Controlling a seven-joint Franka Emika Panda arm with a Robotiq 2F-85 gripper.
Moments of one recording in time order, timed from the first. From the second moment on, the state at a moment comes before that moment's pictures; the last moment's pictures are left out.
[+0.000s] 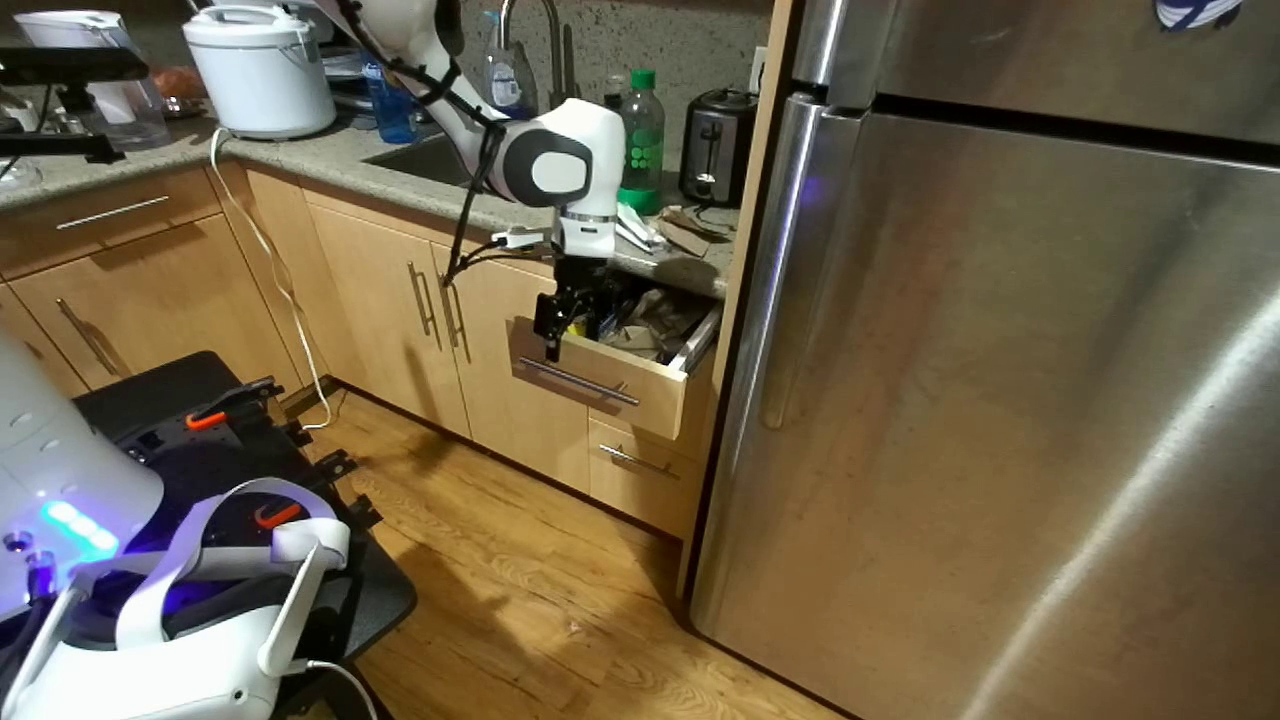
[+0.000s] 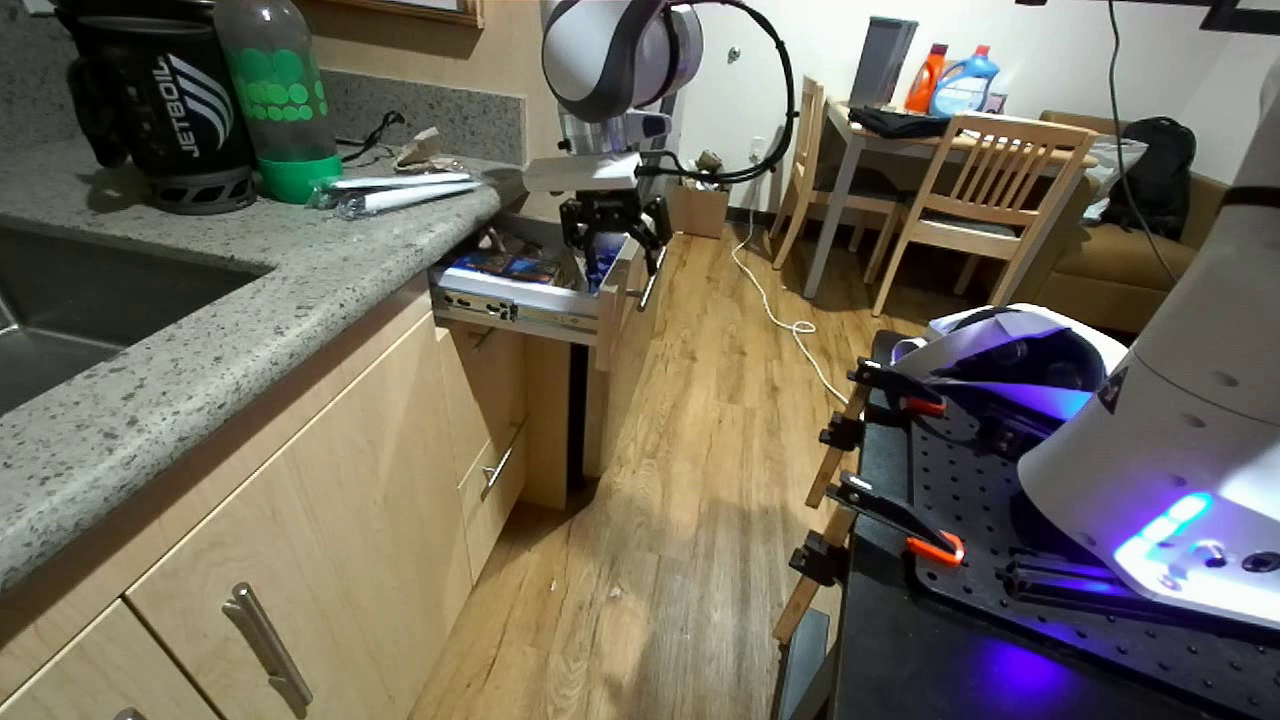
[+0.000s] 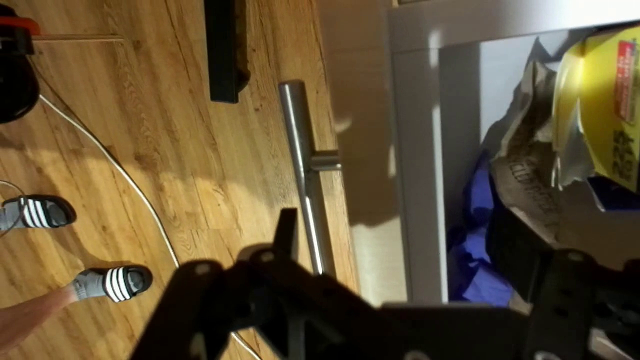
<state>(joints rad) -0.04 0.61 -0.23 -1.92 0.00 2.33 1.25</state>
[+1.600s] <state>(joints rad) 0.02 0.56 -0.30 -2.08 -0.01 2.48 1.25</state>
